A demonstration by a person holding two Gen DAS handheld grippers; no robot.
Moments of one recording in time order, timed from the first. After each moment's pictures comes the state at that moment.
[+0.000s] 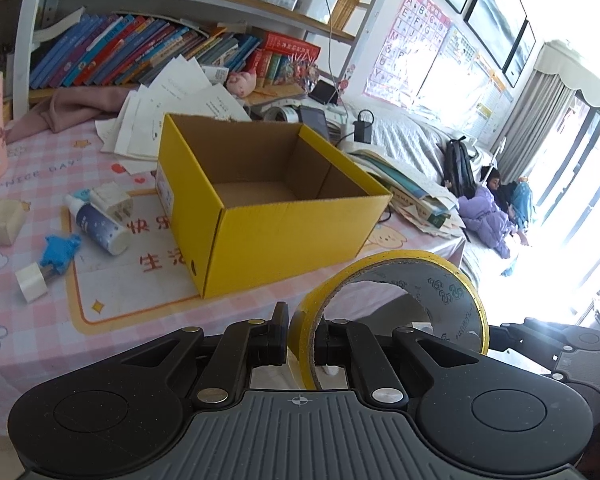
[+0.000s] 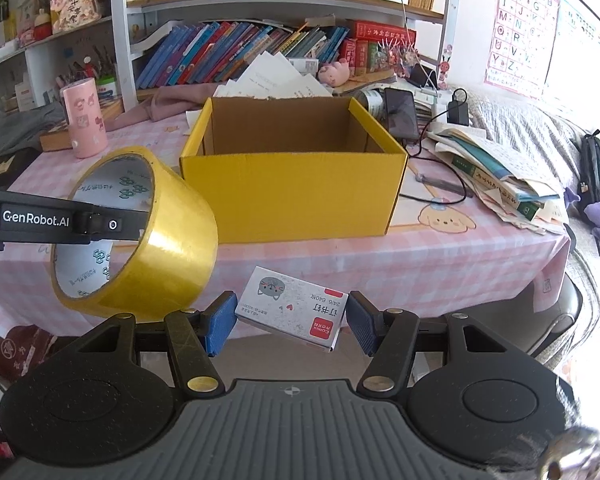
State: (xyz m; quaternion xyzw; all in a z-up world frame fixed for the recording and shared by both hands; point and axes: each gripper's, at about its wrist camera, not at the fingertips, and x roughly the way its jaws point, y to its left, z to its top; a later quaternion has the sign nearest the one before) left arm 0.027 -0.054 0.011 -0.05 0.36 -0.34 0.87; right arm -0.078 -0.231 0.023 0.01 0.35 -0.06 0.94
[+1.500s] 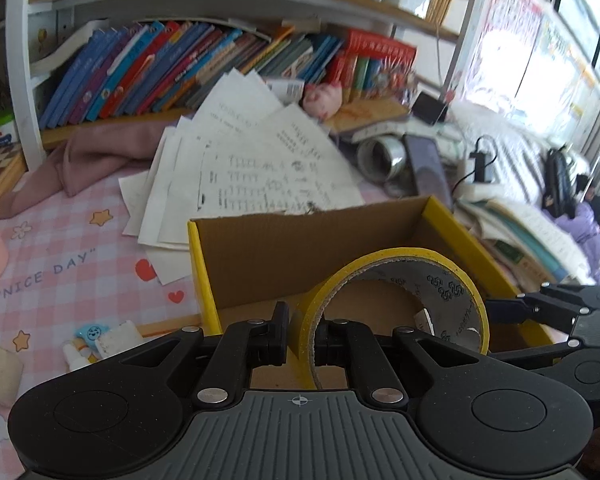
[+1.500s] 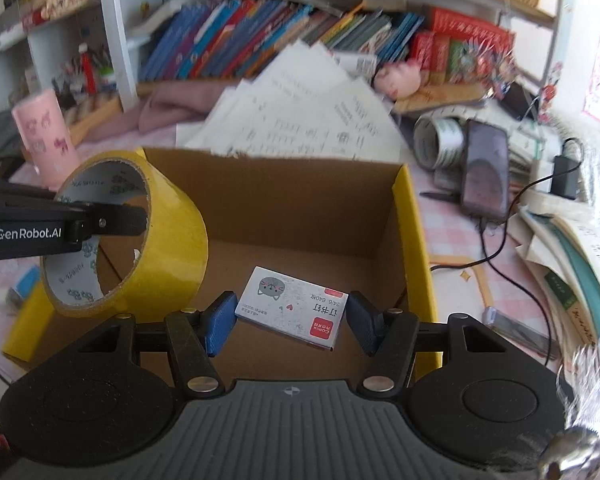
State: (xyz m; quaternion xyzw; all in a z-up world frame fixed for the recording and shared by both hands) left arm 0.231 -0.147 0.007 0.01 0.38 -0.22 0.90; right arm 0.193 -0.342 0.006 -0.03 0.40 0.07 0.91
